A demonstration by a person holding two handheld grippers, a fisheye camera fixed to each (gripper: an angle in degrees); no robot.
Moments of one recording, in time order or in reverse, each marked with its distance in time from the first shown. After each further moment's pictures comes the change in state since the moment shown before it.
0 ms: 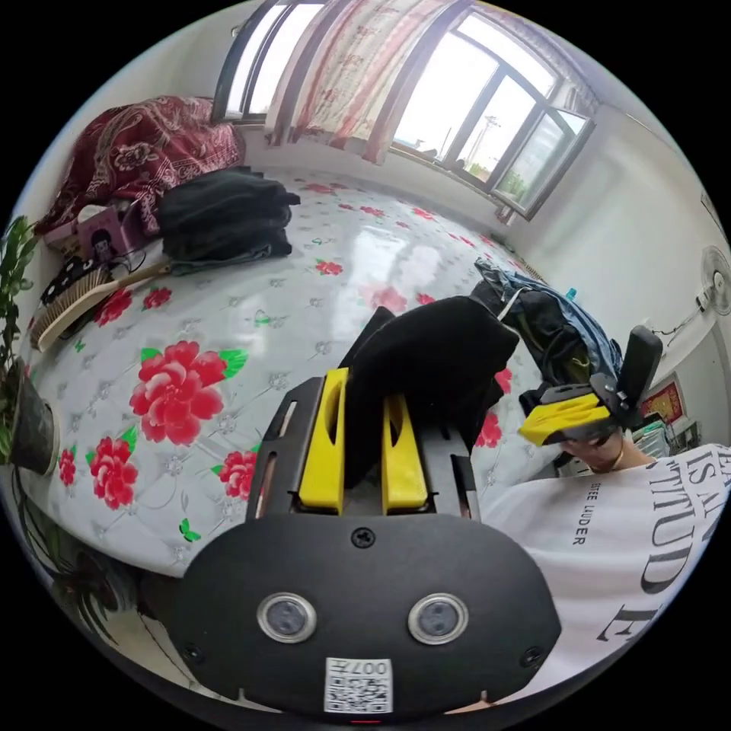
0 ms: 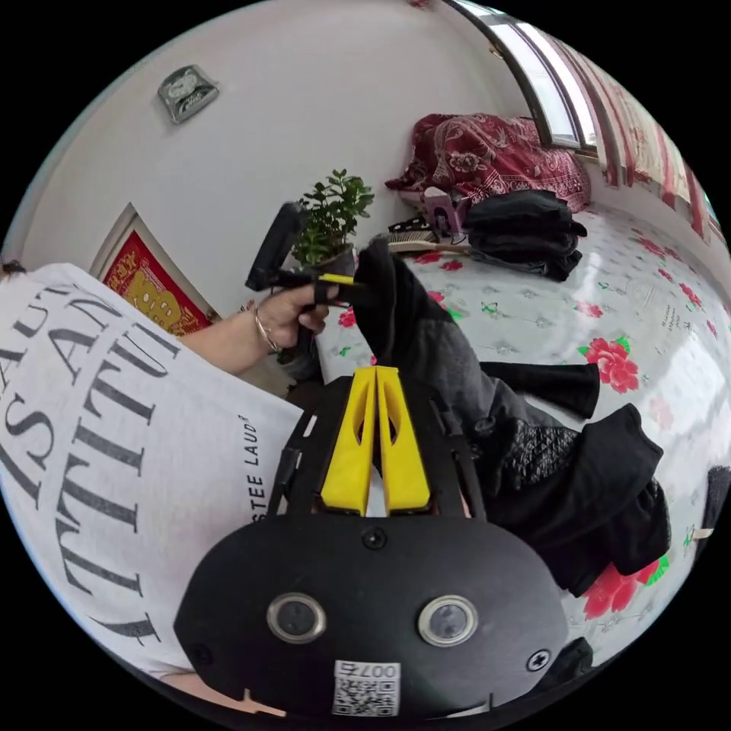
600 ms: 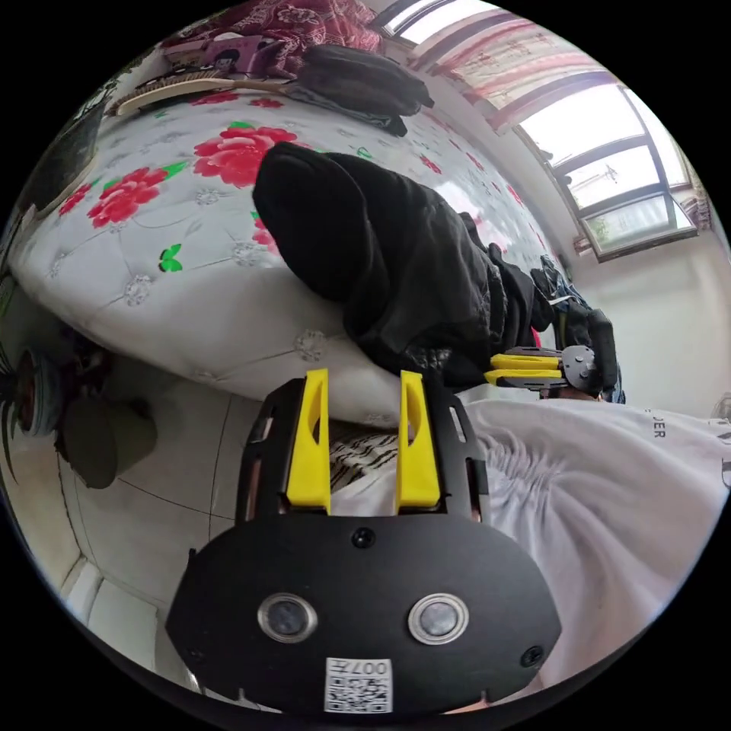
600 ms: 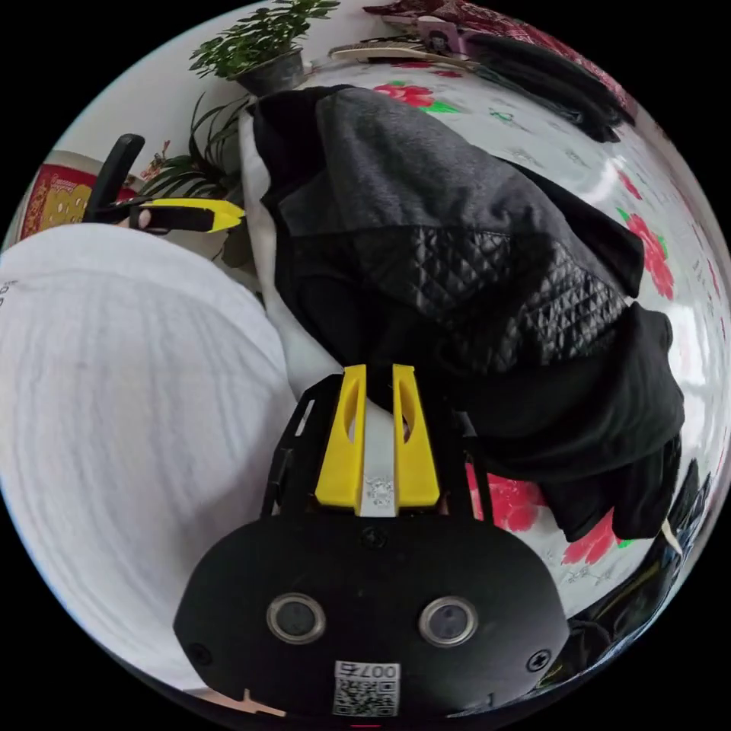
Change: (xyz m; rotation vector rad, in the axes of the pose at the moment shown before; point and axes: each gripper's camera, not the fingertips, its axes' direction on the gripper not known) left arm -0.073 0.171 -0.021 -0.222 -0.003 -0.465; right arm 0.088 0.072 0.186 -0.669 0.176 0.011
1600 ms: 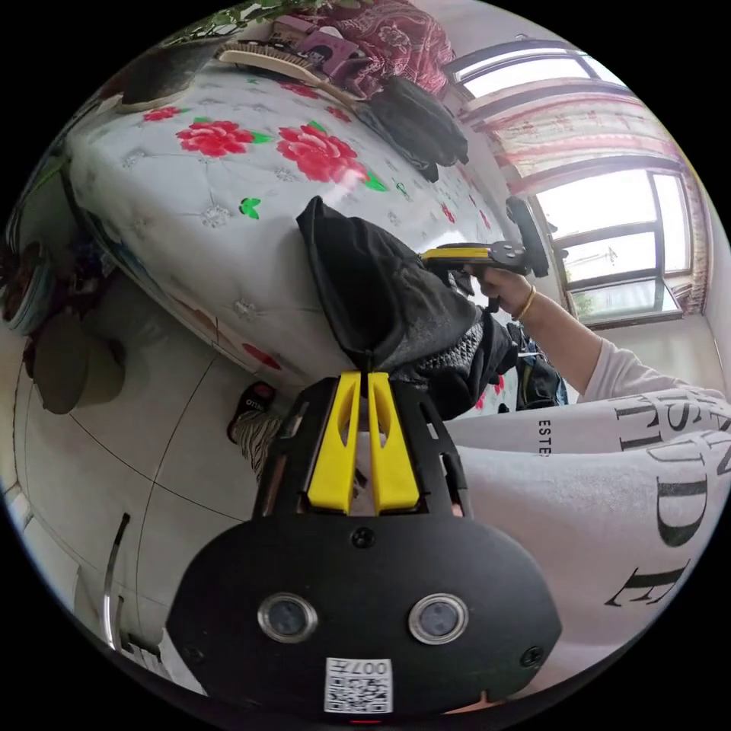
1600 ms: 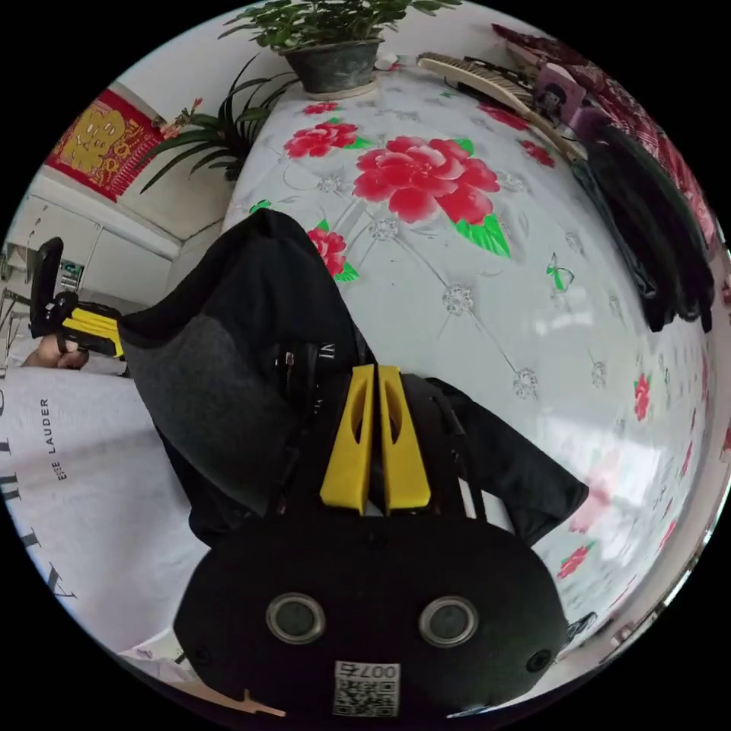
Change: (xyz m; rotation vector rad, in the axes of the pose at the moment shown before) left arm -0.002 0.102 -0.089 0.103 0.166 -0.220; right arm 0.002 -0.156 -0.026 -0.053 0.130 -0.336
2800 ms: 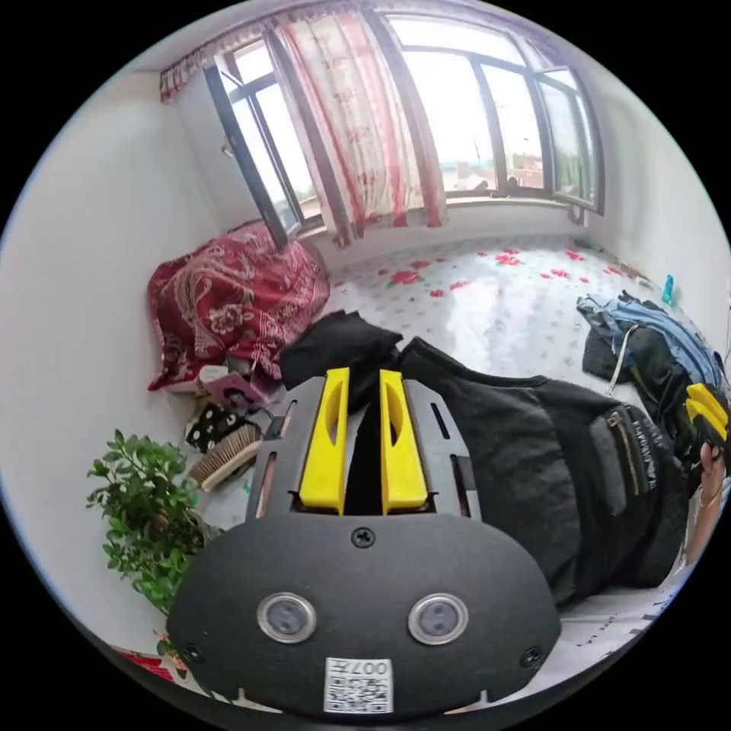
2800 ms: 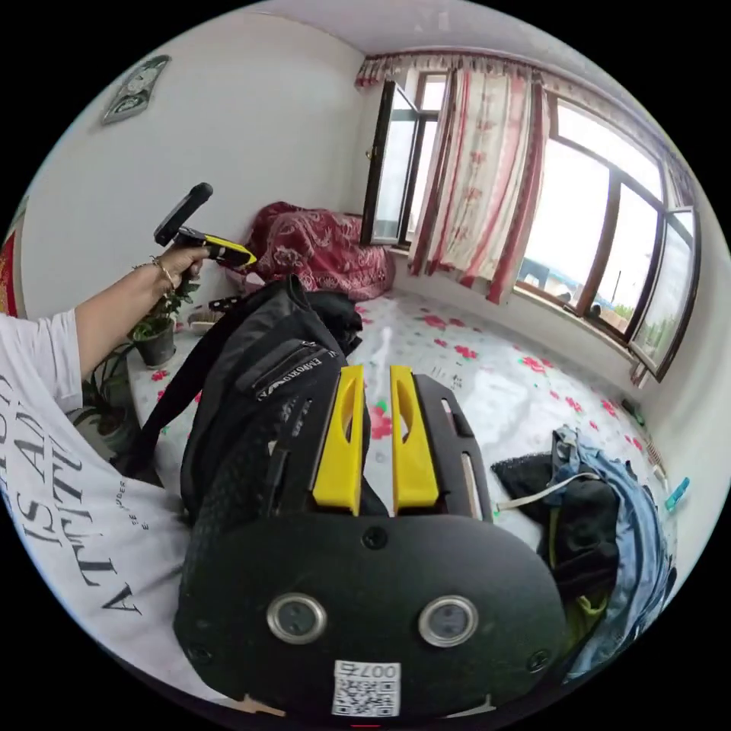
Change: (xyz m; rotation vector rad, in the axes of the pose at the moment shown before) left arm 0.492 -0.223 0.011 0.448 -0.567 0.867; right arm -0.083 0.422 -0.375 0.806 0.629 0.719
